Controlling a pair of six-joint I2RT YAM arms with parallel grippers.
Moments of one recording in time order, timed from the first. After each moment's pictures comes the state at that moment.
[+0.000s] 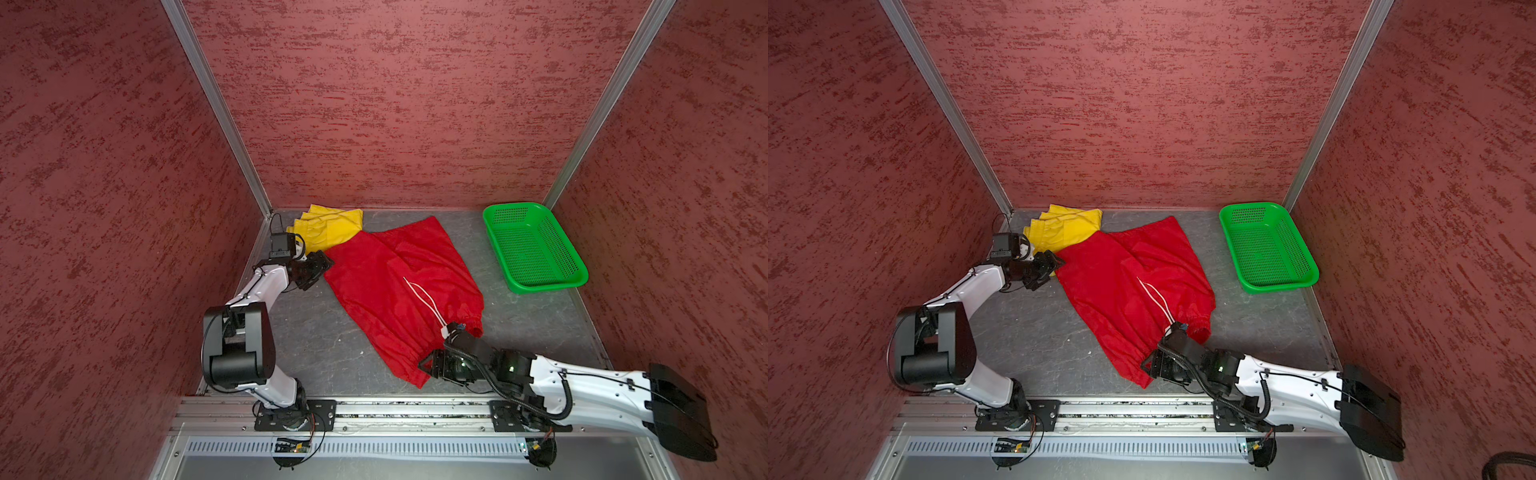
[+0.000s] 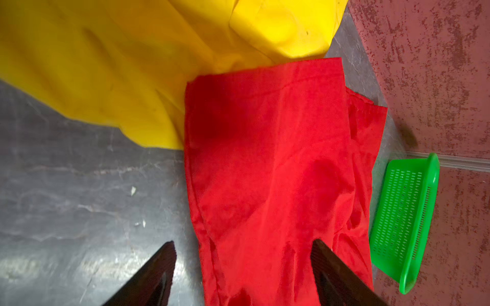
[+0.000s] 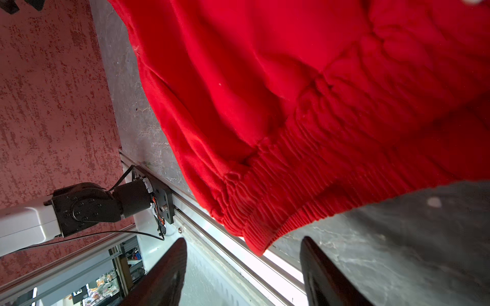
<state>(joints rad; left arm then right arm) 0.12 1.60 1.04 -0.43 0.44 -0.60 1.13 1.00 0.36 -0.12 -0.14 1.34</state>
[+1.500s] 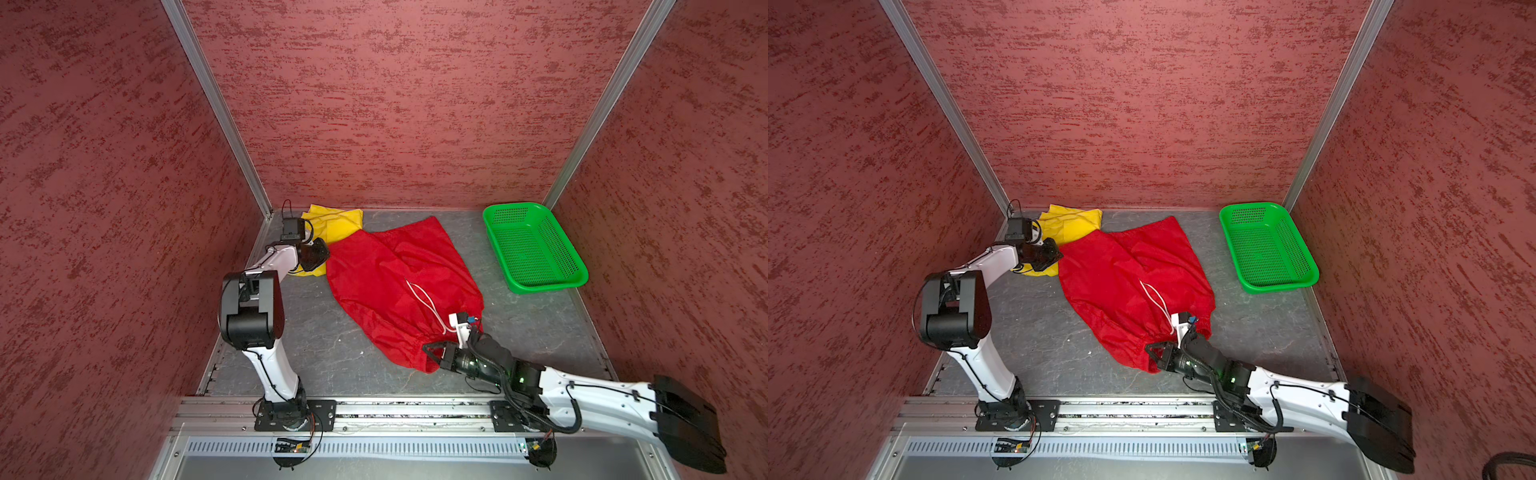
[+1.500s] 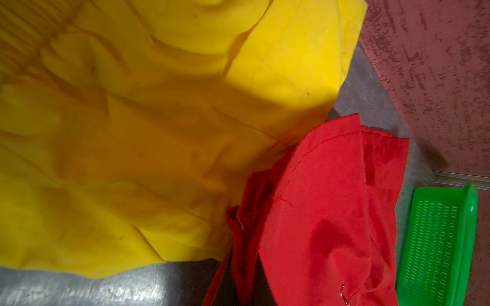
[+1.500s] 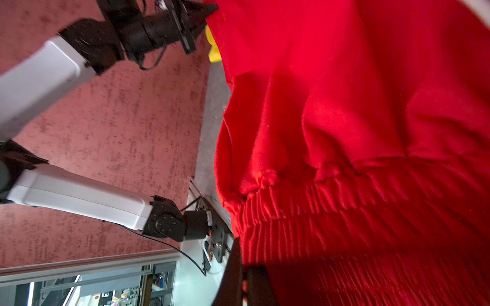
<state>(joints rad) 0.09 1.81 1.26 -0.39 0.36 -0.57 1.09 0.80 0.19 0.30 0.02 1.21</state>
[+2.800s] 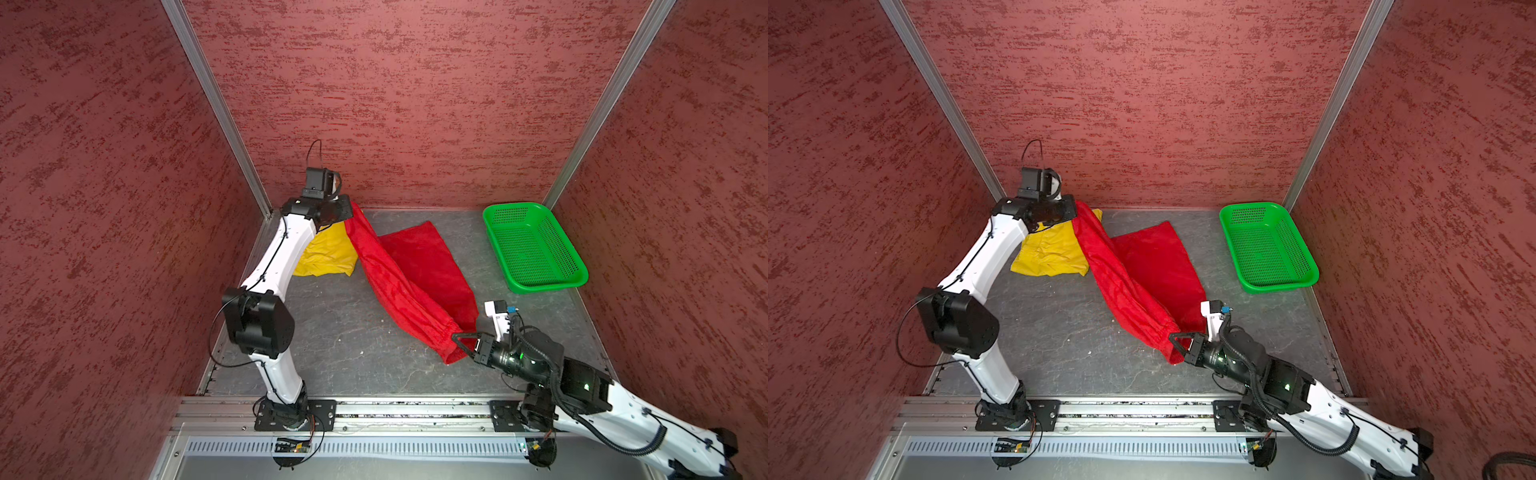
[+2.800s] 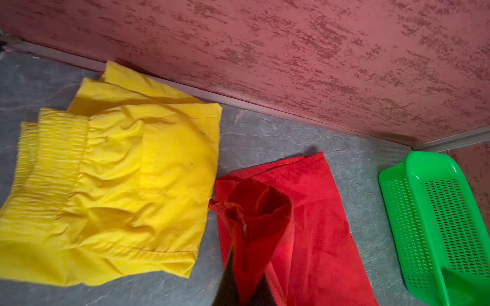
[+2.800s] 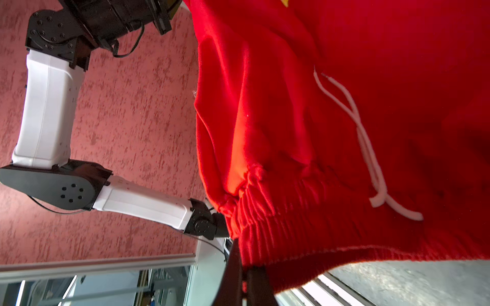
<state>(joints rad) -0.21 1.85 1.89 -0.76 0.05 -0.41 1.04 0.36 0.48 -0.44 0.06 1.22</state>
